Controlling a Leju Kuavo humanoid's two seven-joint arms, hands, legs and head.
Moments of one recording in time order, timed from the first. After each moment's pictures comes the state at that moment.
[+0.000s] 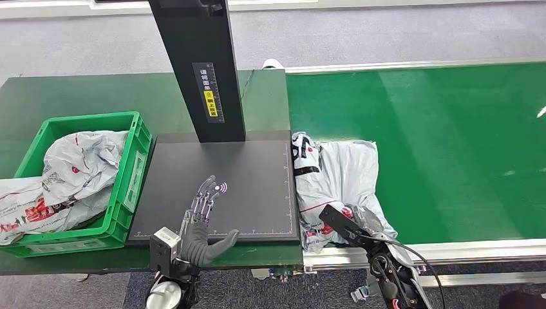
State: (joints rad) left arm -0.09 -0.19 -0.15 -1.14 -0.17 -0.14 -0.52; right arm -0.26 0.01 0.05 -0.77 0.93 0.14 -0.11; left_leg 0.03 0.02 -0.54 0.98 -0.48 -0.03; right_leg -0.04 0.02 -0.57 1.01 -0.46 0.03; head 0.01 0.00
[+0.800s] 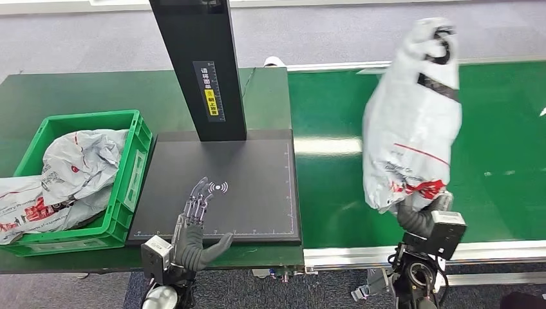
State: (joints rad) left arm -0.06 -0.18 -0.14 -1.16 -0.17 -0.14 -0.57; right arm -0.08 0.14 -0.17 -1.32 0.09 -0.15 -0.69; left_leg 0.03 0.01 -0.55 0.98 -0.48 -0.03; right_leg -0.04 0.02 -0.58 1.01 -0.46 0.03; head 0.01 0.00
